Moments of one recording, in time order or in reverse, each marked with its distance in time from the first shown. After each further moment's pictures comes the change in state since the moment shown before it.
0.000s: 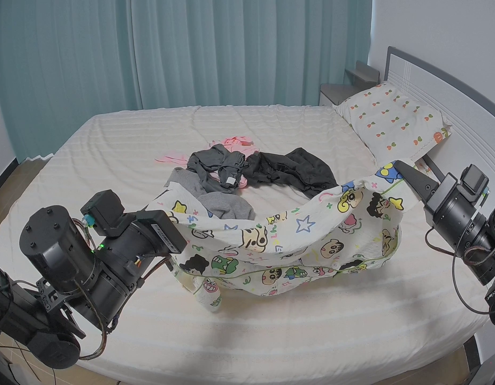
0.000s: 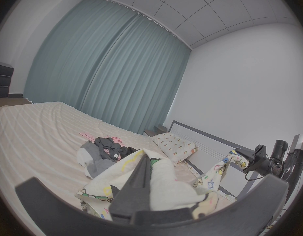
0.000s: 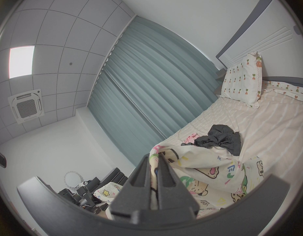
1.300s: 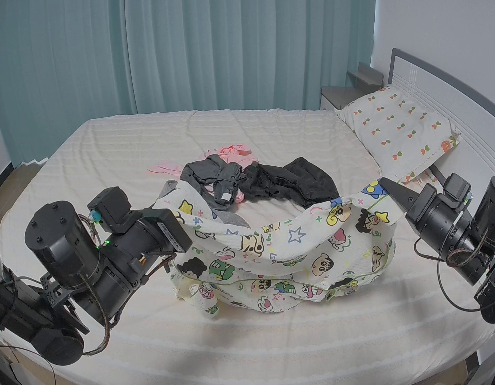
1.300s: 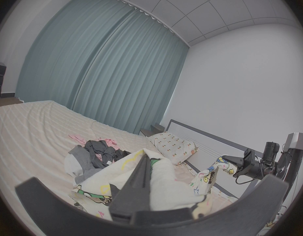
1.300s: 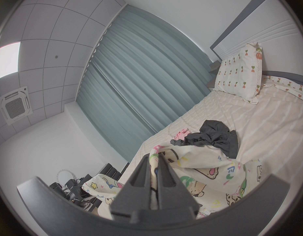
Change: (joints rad) left arm 0.007 0.026 -0.022 0.004 -0.067 -0.004; right arm -0.011 0.079 -0.011 0.048 0.005 0.006
